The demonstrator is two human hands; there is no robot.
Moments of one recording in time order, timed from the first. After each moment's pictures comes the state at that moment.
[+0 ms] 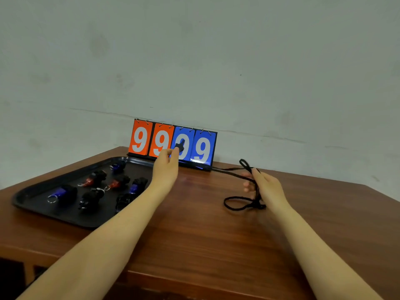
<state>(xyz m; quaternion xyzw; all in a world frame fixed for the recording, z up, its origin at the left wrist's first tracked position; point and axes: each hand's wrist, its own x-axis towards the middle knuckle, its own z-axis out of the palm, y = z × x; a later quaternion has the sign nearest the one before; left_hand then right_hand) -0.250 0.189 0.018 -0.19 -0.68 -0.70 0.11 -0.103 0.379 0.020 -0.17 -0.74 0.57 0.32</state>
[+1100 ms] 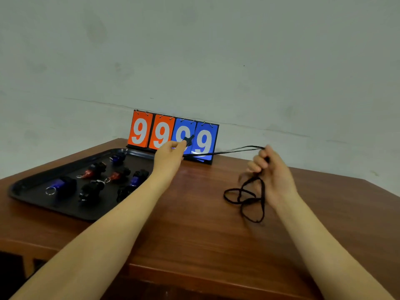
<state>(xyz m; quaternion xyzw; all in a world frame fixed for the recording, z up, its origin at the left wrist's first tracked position) -0.250 0.186 0.024 -0.18 -0.69 -0.70 0.06 -0.103 0.360 0.039 0.04 -0.48 0.83 0.28</state>
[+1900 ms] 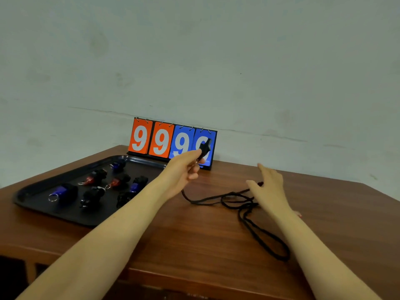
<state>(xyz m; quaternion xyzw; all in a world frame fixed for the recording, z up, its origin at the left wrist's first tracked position) -0.220 0.187 0.031 -0.28 -0.48 -0.80 -0.22 -0.101 0.388 0.008 -0.20 -0.88 0.27 0.33</state>
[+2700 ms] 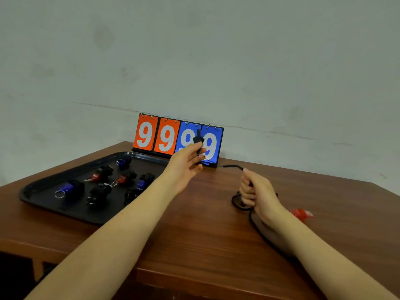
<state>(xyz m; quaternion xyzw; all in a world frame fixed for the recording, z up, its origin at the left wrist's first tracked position) -0.229 0.183 0.031 -0.22 -0.43 -0.85 -0.20 -0.125 0.352 0.002 -0.08 -0.69 0.68 0.22</state>
